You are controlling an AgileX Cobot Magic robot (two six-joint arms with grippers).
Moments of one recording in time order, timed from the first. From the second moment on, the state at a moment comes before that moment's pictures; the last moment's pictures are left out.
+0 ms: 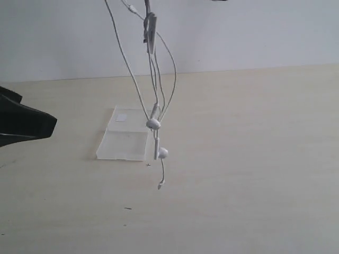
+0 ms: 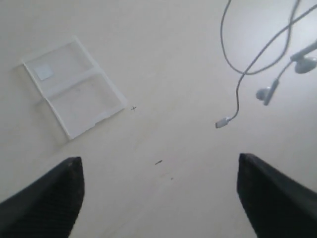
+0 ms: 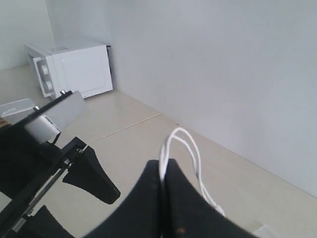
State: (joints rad) left arm -0.18 0.97 -0.86 -0.56 0.84 0.61; right arm 0.84 1.17 -1.08 0.91 0.21 -0.86
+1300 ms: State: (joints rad) left arm -0.18 0.95 -0.86 -0.91 0.72 1.07; right arm 0.84 1.56 -1.73 0.22 1.21 -0.45
